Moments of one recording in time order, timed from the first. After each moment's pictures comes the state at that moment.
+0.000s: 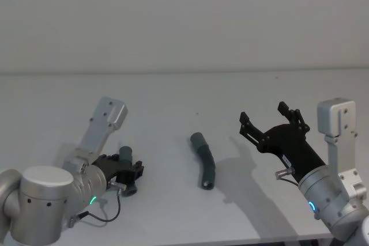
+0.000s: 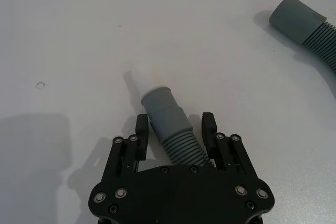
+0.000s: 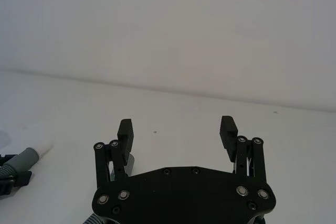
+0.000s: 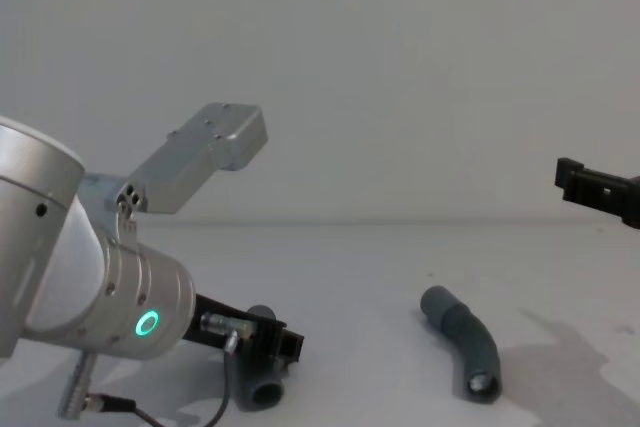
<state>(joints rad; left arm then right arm) -0.30 0.20 0.44 -1.63 -0.27 0.81 -0.01 -0.01 0.34 -0.23 -1.77 0.29 0.03 0.07</state>
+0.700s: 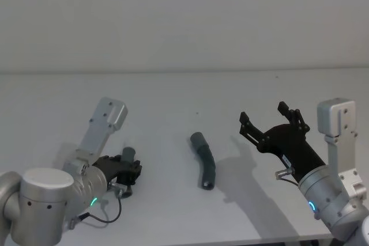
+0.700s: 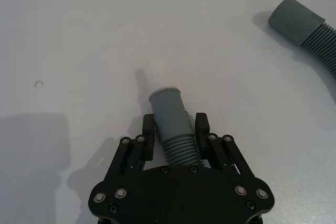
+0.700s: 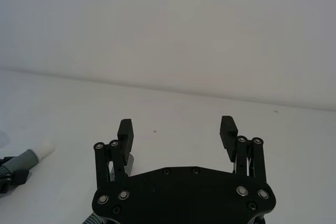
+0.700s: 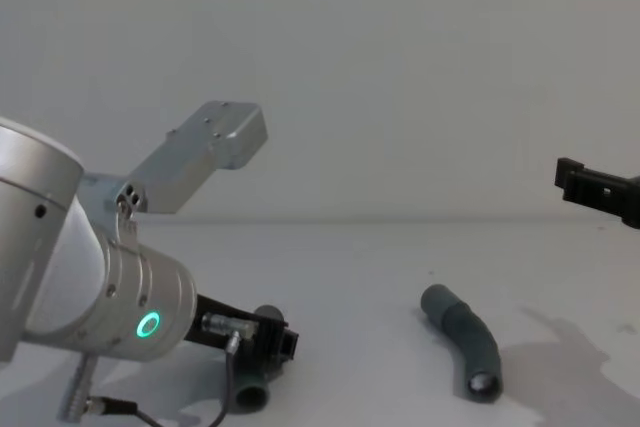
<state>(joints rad) -0.28 0.19 0.43 -1.64 -0.26 0.81 -0.01 -0.01 0.34 -0.23 -1.77 0.29 0.03 0.07</state>
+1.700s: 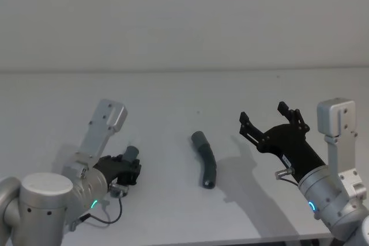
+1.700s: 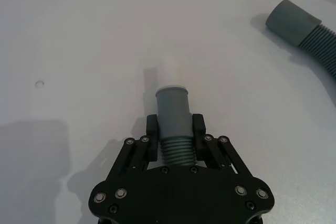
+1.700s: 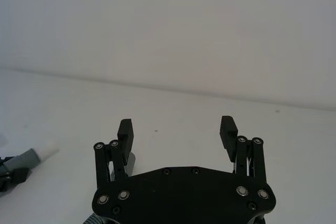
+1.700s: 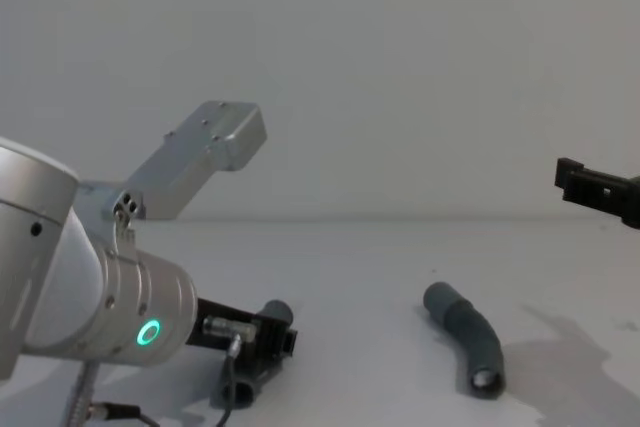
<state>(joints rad) -0.26 0.18 0.42 -1.64 -0.24 0.76 -0.02 -0.01 0.34 -0.23 -1.77 0.29 0.03 0.07</state>
